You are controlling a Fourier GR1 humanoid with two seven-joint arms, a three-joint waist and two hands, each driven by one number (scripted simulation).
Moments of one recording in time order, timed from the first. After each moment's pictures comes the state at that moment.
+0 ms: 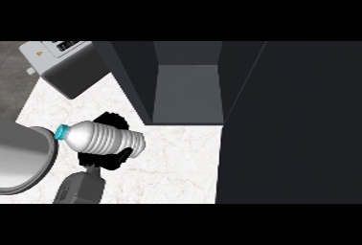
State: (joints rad) left arm -0.18 0.01 0.09 -1.19 0.45 -0.28 -0.22; right arm 0.61 -0.07 0.31 -2.15 -0.21 0.18 -0.20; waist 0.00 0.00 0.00
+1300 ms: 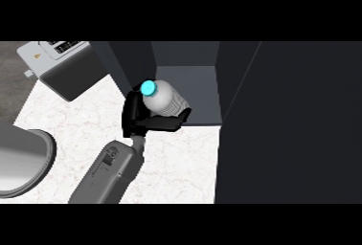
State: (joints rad) left arm -0.47 0.01 -0.27 -1.19 0.32 0.47 -0.19; right arm 0.55 -0.08 0.34 -2.12 -0.23 0.16 -0.19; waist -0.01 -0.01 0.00
